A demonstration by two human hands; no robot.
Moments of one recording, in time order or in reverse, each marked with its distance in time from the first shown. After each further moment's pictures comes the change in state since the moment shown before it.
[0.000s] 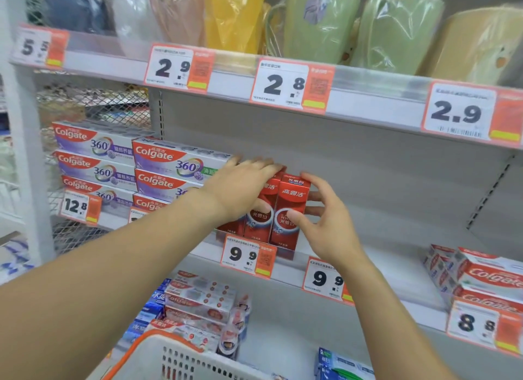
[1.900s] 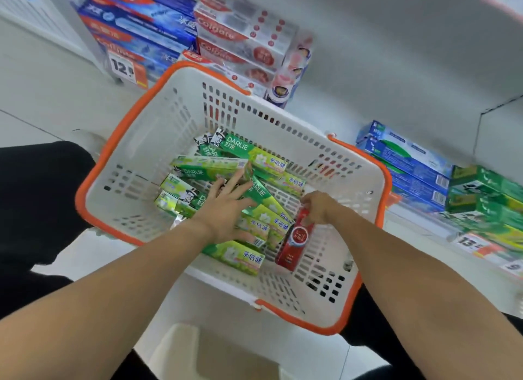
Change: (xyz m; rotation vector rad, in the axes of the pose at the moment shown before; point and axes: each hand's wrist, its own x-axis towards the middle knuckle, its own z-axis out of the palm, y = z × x) left_hand -0.380 0.140 0.308 -0.525 -0.861 -0.228; right_hand -0.313 0.289 0.140 -0.662 -1.286 0.818
